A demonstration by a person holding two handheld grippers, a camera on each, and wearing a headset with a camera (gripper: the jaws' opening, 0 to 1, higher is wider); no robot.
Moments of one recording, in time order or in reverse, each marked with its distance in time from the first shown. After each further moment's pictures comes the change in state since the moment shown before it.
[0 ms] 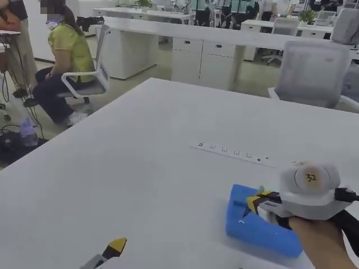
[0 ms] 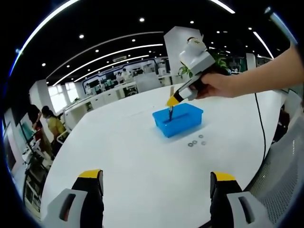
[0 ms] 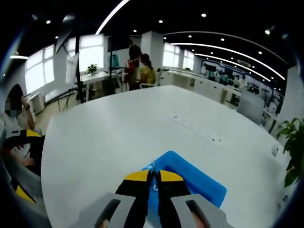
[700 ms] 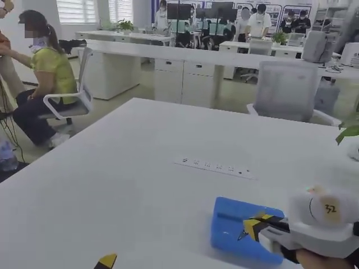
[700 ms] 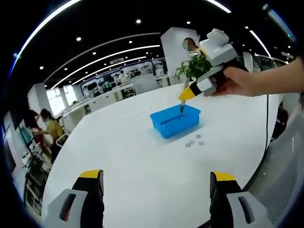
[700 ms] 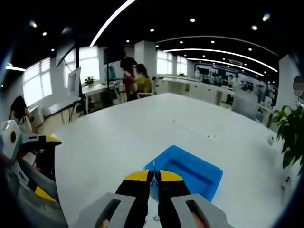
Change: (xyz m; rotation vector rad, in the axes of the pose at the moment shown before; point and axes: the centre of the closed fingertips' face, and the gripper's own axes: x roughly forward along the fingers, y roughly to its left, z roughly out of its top) left arm -0.001 -0.005 0.003 0.025 -0.007 -0.013; right arm -0.055 0.022 -0.011 0.088 -0.076 -0.007
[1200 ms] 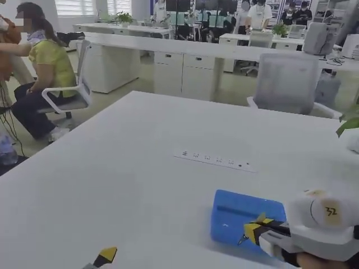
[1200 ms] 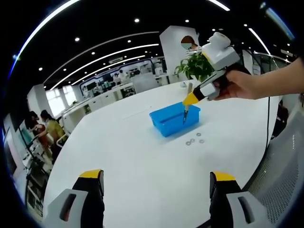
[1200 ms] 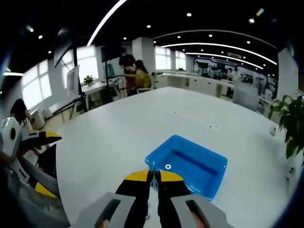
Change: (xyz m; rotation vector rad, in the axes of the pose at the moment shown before) left arm 0.000 -0.001 -0.002 0.014 0.014 0.002; right arm 0.004 0.003 -0.019 0.037 0.036 0.015
